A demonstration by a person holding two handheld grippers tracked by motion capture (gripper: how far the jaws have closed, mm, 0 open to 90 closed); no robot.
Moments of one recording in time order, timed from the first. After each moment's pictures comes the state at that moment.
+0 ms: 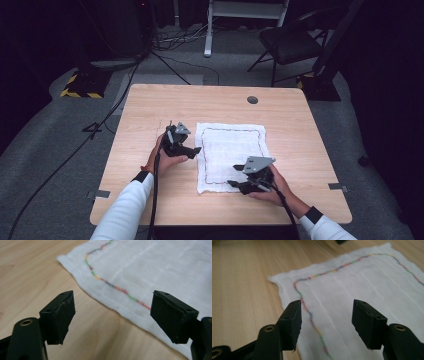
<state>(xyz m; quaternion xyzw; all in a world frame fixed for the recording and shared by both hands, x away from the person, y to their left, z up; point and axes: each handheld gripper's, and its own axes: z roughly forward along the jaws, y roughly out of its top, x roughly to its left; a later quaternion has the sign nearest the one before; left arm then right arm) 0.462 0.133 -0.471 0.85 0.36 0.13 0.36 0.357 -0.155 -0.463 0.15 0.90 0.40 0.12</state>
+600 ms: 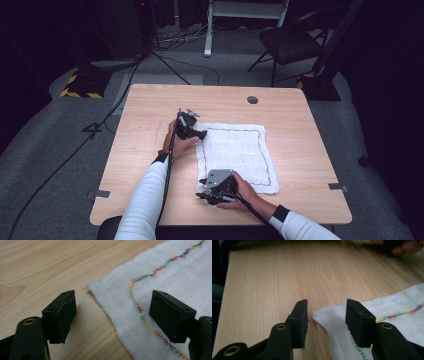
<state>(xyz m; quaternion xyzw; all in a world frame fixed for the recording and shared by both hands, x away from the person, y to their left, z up) 0.535 0.104 -0.501 0.82 0.43 0.15 0.35 0.340 -0.065 -0.493 0.07 0.91 0.39 0.09</state>
